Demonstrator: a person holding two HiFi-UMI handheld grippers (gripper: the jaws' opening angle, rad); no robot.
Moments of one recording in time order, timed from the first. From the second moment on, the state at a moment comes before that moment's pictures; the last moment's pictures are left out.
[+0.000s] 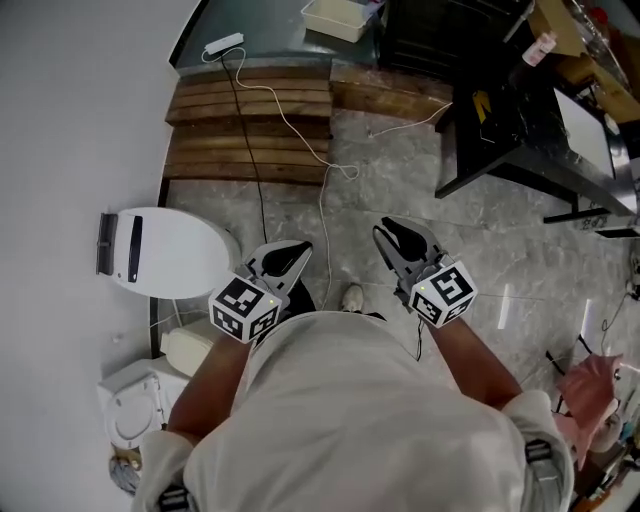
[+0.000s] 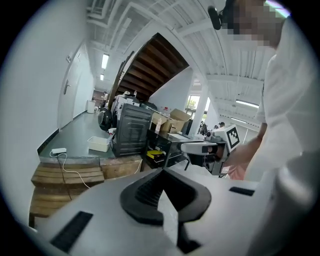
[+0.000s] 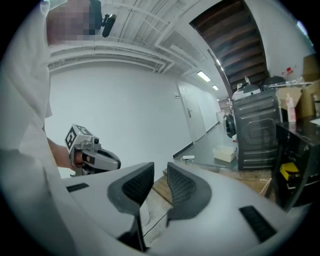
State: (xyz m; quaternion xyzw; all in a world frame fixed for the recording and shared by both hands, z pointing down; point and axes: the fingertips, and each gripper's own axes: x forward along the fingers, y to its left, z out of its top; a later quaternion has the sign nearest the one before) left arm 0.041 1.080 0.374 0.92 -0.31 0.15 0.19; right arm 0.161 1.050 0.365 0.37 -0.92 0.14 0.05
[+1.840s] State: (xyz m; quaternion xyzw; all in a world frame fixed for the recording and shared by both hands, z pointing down) left arm -0.225 0.586 0.373 0.90 -0.35 0.13 0.22; right arm -0.093 0.505 0.396 0.39 -0.90 0.16 0.11
